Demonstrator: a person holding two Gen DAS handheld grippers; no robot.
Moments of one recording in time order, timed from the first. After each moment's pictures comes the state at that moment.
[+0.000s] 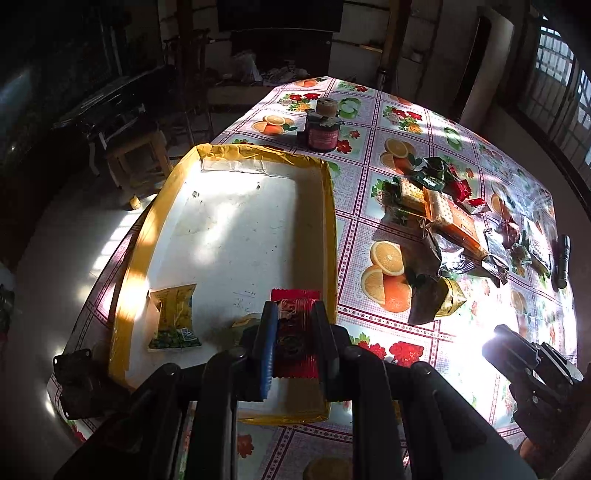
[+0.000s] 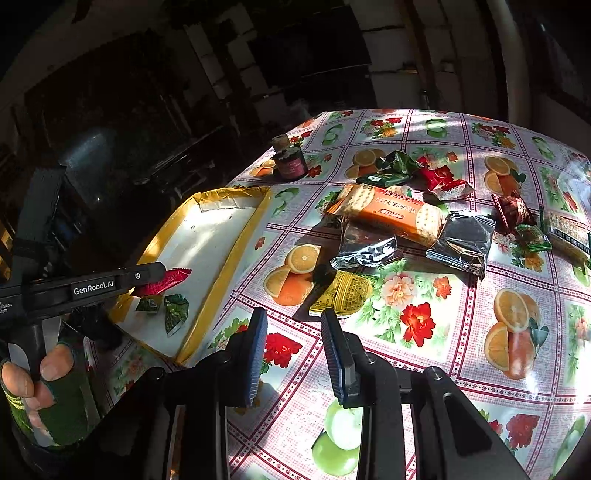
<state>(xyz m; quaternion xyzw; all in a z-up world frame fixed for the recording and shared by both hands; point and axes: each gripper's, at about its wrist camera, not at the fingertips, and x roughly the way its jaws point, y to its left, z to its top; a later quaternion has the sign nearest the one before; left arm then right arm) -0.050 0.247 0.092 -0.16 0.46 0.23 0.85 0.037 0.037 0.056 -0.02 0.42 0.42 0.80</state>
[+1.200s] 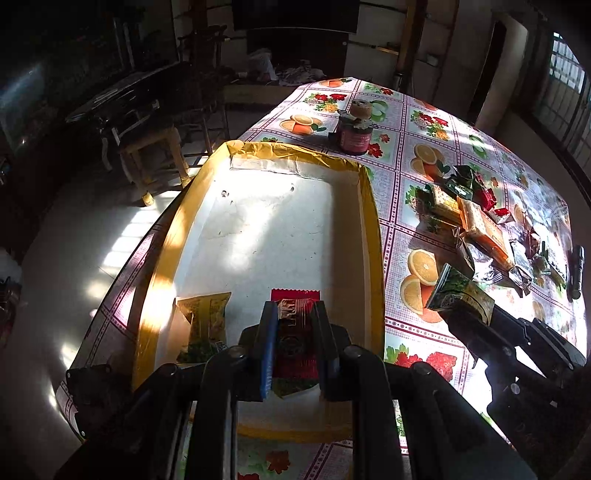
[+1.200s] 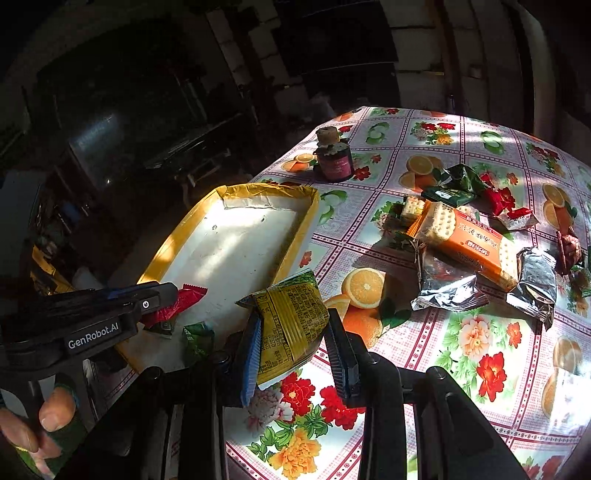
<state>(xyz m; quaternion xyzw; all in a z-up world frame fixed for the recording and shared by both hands) -0.055 0.280 0.083 -0.16 0.46 0.26 0.84 0.026 0.132 0.063 -0.05 0.40 0.45 0.79</state>
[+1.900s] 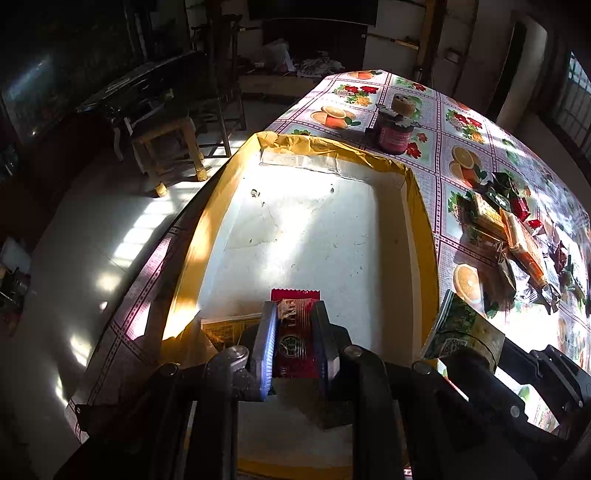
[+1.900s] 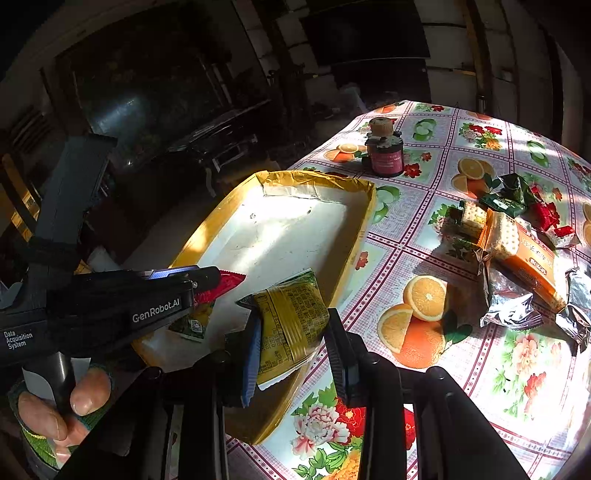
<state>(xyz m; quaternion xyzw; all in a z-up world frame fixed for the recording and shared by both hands) -0.044 0.323 0.065 -0.16 0.47 0.28 0.82 0.013 0.177 0.058 -0.07 0.41 0.50 0.76</state>
